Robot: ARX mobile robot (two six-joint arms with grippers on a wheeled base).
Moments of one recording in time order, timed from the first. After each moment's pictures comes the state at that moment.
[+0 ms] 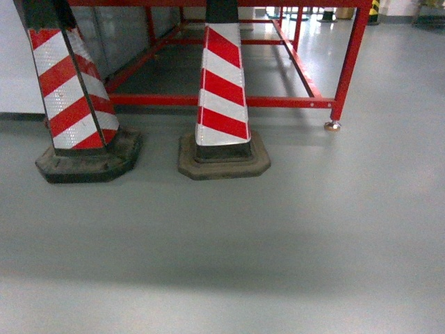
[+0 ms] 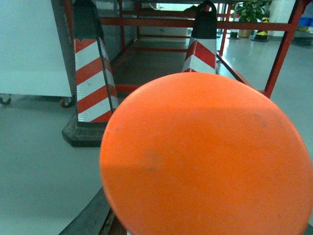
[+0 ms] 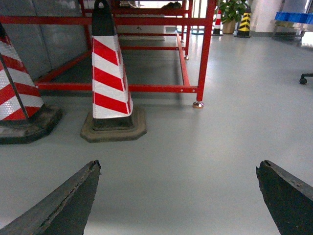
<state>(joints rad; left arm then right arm) 0.00 0.01 0.01 0.00 0.00 -0.01 0.00 0.00 0.01 -0.01 0.00 0.00</state>
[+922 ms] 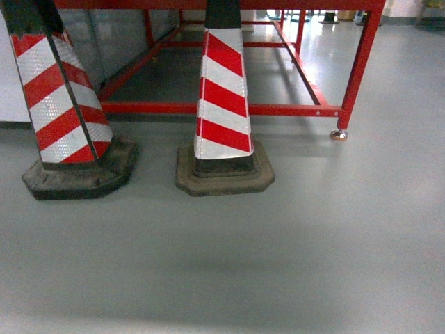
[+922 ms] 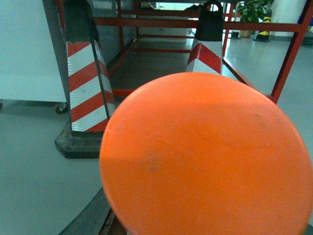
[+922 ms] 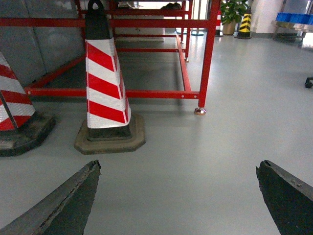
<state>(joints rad) 0.00 0.01 0.01 -0.01 0.00 -0.01 0.00 0.00 0.01 -0.01 0.00 0.00</state>
